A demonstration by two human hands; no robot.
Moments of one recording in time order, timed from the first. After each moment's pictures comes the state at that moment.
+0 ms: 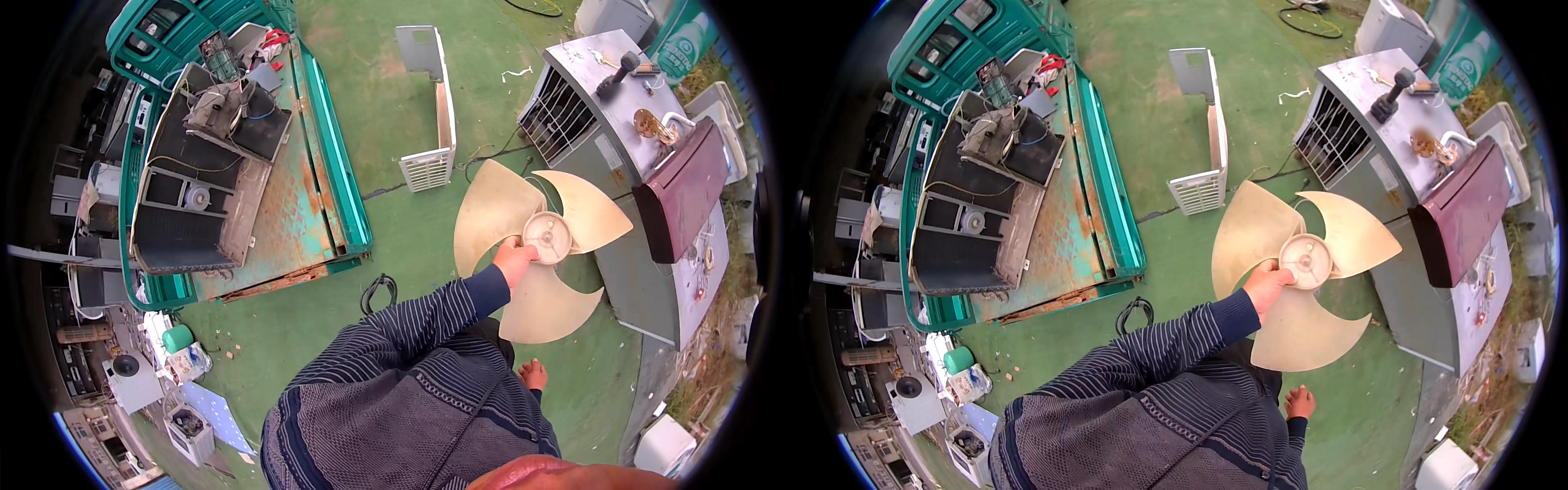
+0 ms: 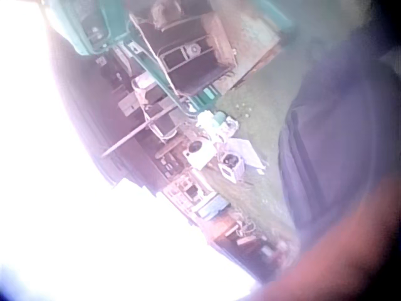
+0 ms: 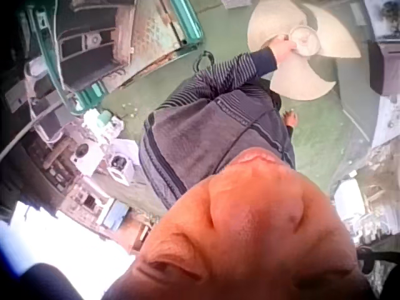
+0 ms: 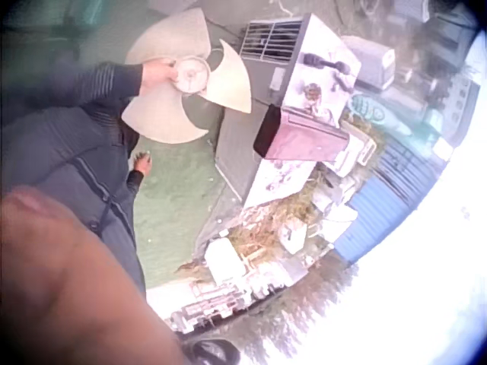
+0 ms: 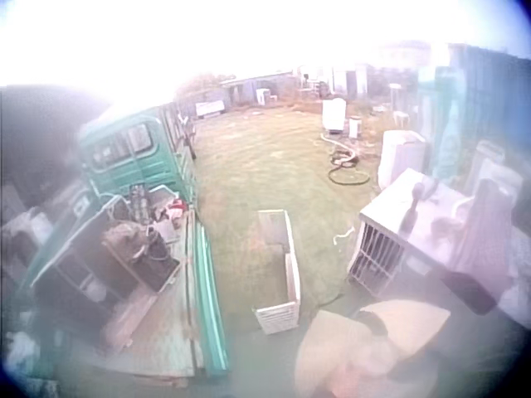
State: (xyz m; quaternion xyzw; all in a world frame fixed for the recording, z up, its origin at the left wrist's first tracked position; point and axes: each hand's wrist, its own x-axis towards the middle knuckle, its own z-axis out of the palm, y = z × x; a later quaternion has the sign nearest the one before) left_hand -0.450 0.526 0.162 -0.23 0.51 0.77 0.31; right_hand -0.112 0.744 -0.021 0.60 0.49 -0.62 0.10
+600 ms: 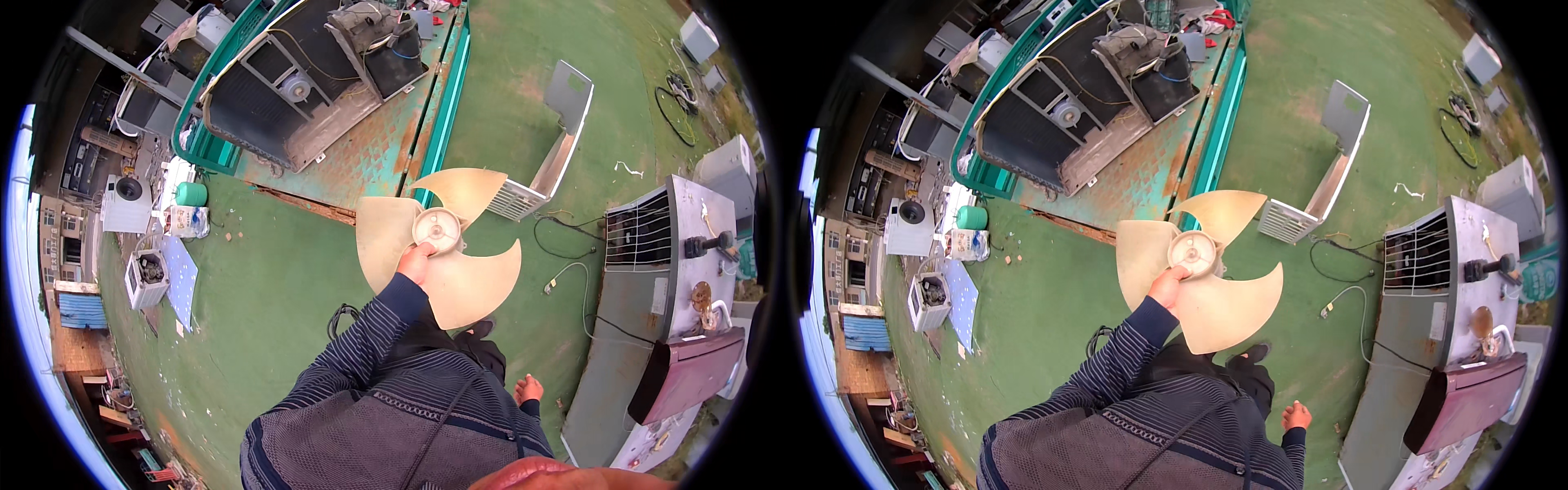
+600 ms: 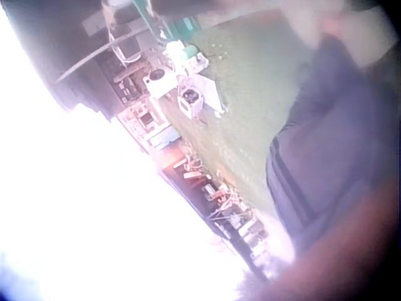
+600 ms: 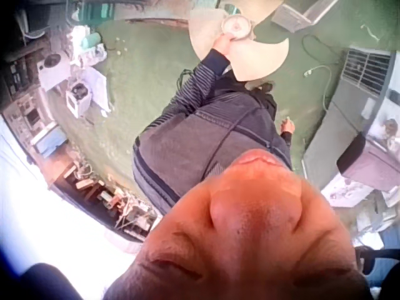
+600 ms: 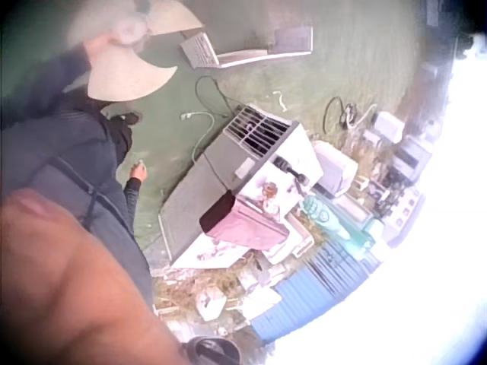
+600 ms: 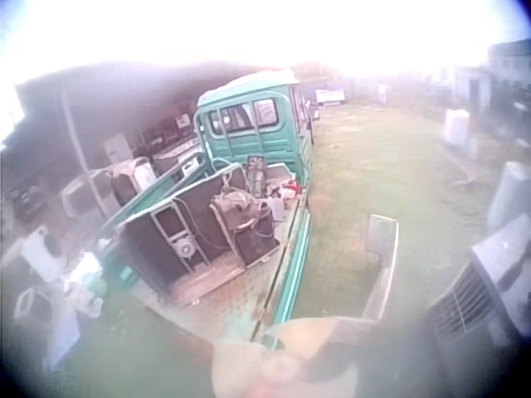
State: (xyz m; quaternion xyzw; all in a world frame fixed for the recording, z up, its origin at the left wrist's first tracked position) left_hand -0.365 0.282 0.084 -0.46 0.30 0.83 -0.08; right_hand -0.315 0.807 -0.082 0.43 0.65 -0.51 0.35
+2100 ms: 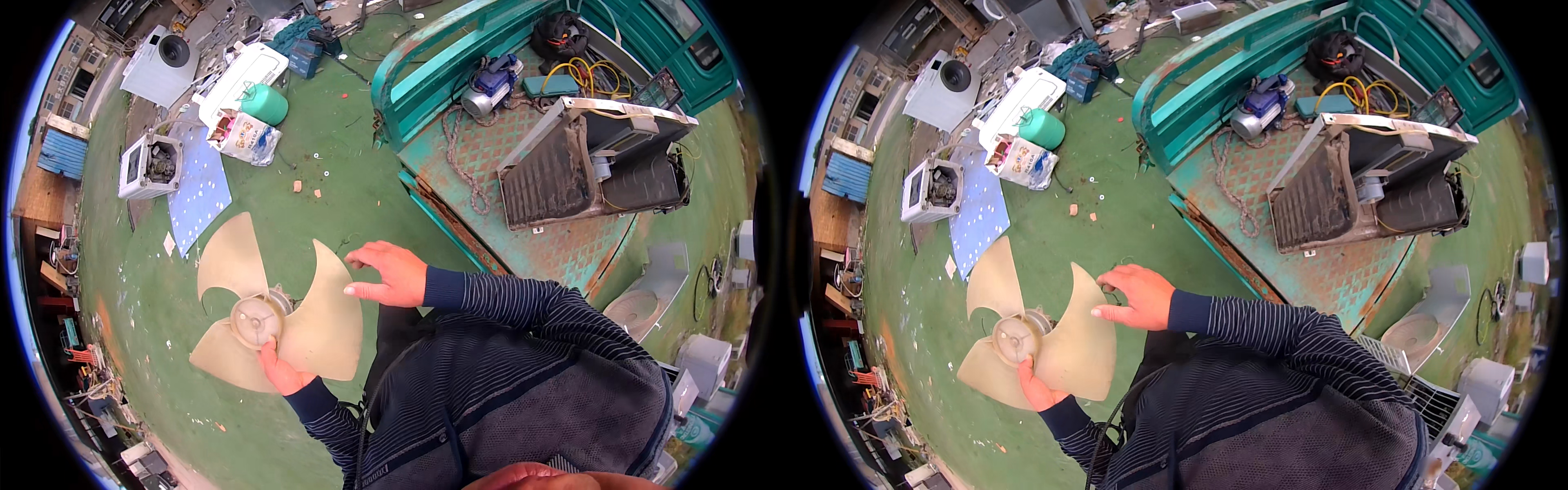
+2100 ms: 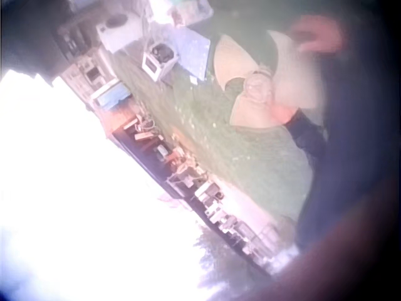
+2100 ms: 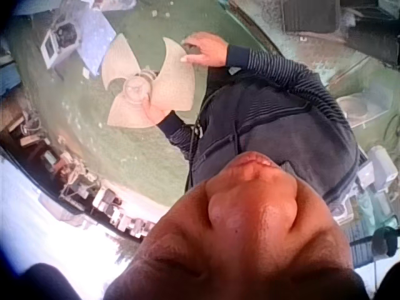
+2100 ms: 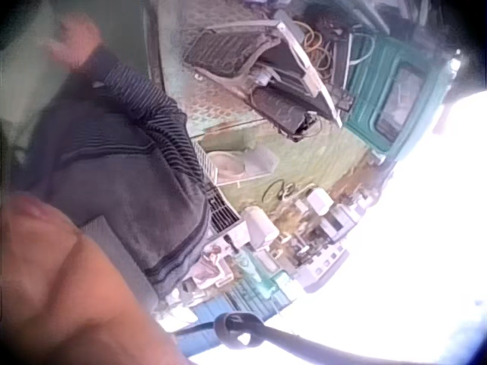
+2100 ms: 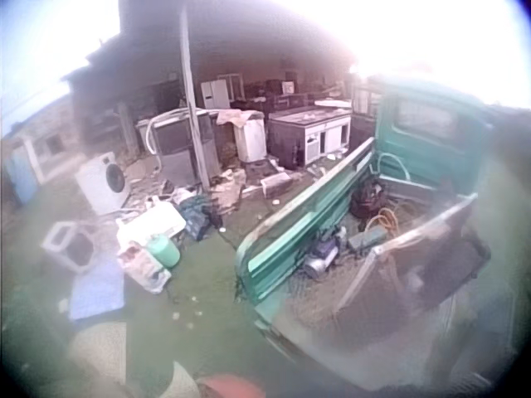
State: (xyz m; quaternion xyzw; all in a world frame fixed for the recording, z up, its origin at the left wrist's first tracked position) left_hand 0.272 -0.228 0.268 -0.49 0.06 0.52 -0.70; right_hand 0.004 -0.340 0.243 -0.75 0.39 -0.32 0.44
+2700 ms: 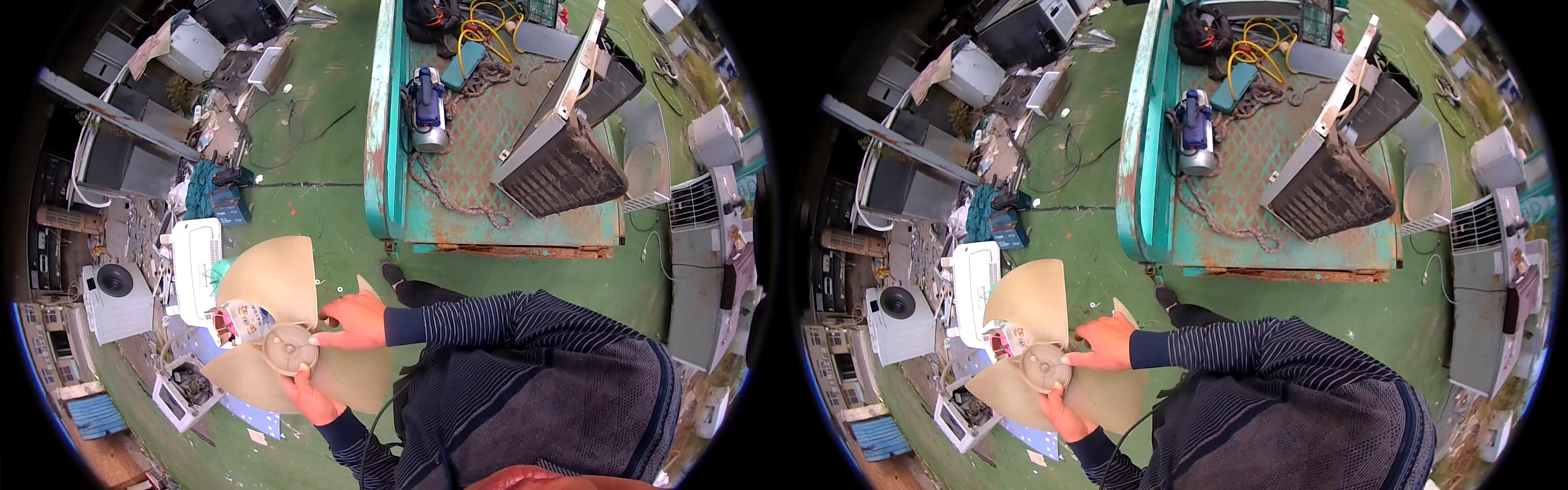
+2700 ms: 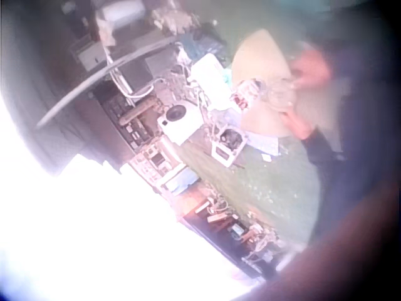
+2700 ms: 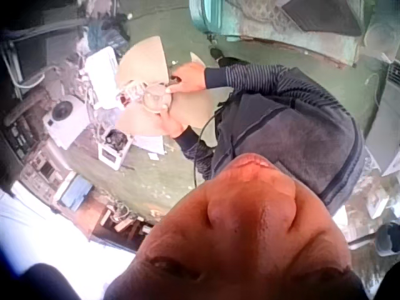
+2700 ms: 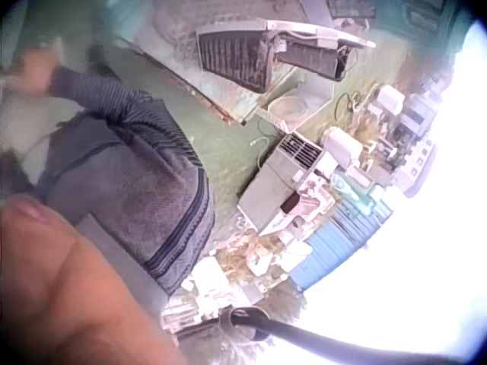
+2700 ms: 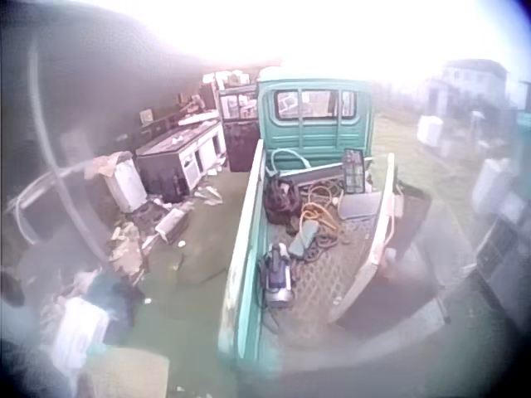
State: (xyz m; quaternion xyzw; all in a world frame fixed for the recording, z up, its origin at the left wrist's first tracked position) left_hand 0.281 -0.656 0.290 -0.48 0.38 0.65 -0.46; right_hand 0.093 -0.648 0.251 -0.55 0.61 -0.35 0.45
